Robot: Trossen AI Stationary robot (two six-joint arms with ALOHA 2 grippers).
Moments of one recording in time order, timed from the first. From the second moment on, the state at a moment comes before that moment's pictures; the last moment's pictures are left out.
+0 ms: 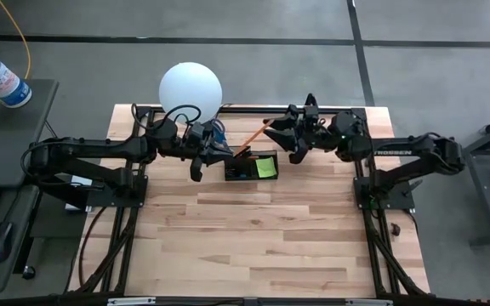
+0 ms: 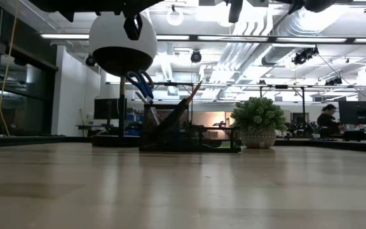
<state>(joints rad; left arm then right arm) 0.32 1.12 0.71 0.39 0.32 -0.36 -0.20 1.26 0.84 0.75 -0.14 0.44</state>
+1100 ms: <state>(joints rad) 0.32 1.12 0.71 0.39 0.32 -0.37 -0.20 1.32 0.84 0.93 -0.17 0.44</state>
